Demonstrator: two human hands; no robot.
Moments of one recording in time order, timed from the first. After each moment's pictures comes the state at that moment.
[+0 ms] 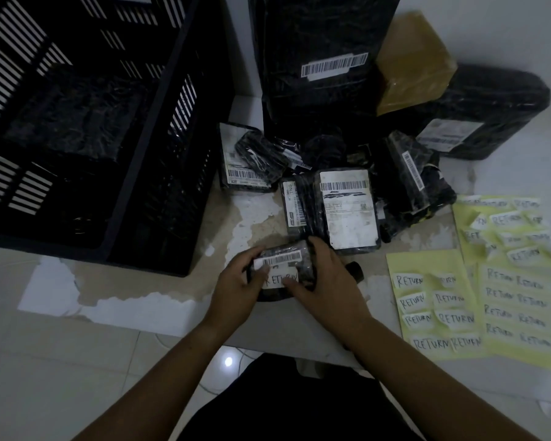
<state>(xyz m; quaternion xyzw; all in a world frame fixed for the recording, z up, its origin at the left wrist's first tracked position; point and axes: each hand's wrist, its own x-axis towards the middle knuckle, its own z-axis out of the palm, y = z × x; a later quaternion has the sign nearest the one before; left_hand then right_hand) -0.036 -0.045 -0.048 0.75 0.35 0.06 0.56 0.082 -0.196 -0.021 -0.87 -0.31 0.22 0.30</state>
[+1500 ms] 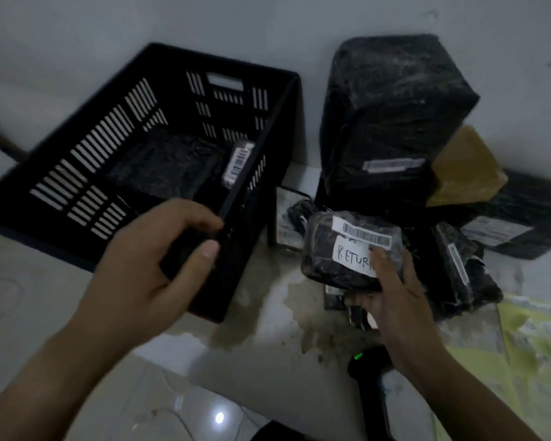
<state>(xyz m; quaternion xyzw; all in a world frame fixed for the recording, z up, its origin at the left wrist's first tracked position) -0.073 0.060 0.187 0.91 0.17 0.24 0.28 0.125 -0.148 0.108 -0.65 -0.01 0.34 0.68</state>
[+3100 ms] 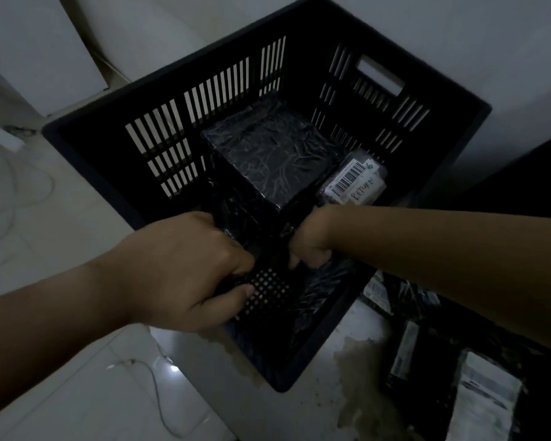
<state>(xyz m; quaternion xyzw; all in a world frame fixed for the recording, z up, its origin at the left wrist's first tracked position) -0.138 0.201 0.109 0.98 0.13 0.01 0.14 0.080 0.214 0.048 0.30 0.72 -0.17 0.59</state>
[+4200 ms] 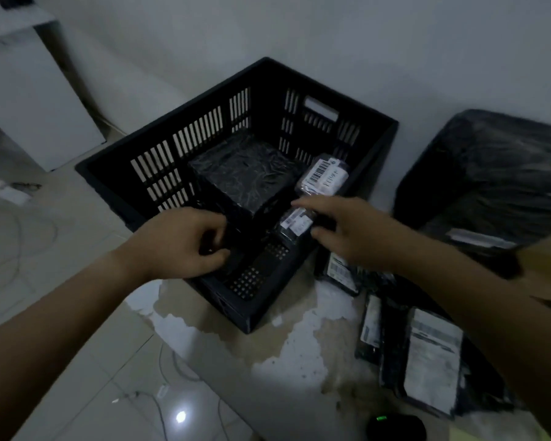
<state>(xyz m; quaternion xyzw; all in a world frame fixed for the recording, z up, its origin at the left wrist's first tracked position) -0.142 0.191 0.118 0.94 0.27 0.10 0.21 0.132 0.068 0.183 0.66 0.69 -0.27 -0.11</state>
